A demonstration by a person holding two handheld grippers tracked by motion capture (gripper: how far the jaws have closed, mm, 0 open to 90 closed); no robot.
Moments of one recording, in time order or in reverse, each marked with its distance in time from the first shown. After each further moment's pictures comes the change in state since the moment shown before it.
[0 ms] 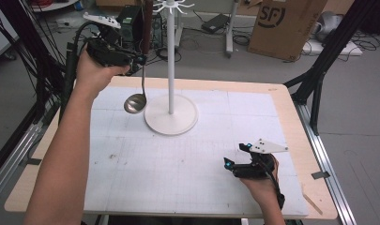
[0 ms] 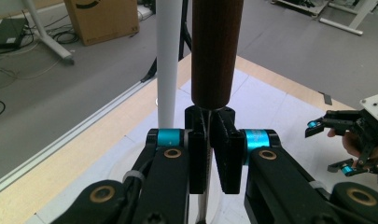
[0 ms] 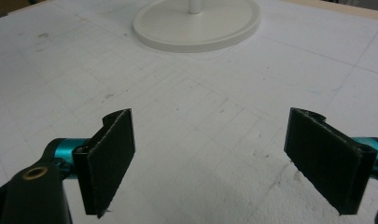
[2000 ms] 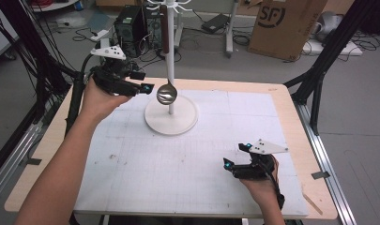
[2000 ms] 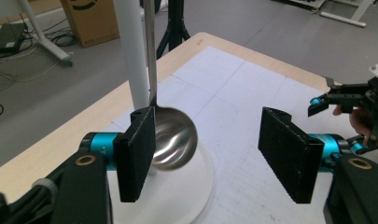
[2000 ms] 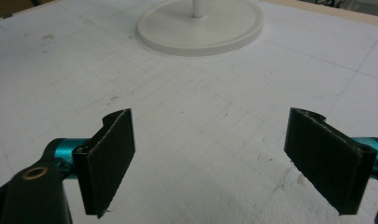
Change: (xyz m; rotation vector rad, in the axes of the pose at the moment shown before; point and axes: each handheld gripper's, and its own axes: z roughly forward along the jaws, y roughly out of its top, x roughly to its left) left arm -0.028 -0.059 0.012 -0.027 0.001 0.043; right arm 0.004 0.002 -0.002 -0.008 0.001 -0.022
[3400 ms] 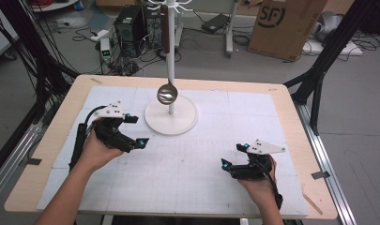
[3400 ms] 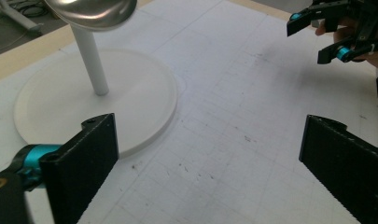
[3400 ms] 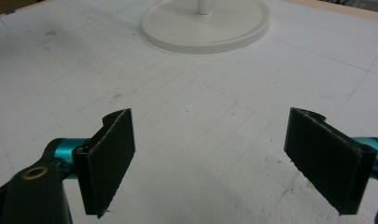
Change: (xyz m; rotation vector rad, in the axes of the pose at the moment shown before) left arm -0.039 -0.125 0.014 0.064 -0.053 -0.006; right arm 0.003 -0.001 0.005 0.010 0.014 -0.001
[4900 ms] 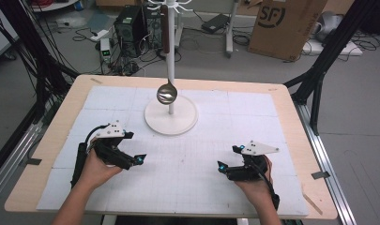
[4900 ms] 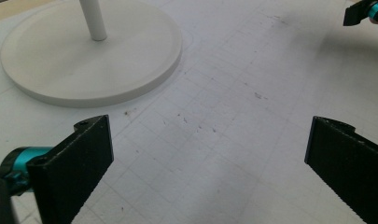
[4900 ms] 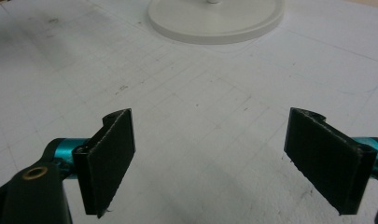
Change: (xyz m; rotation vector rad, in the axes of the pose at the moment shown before) left arm -0.010 -0.051 0.007 0.040 0.068 -0.024; right arm 0.006 -0.001 0.009 0.028 0.013 -0.020
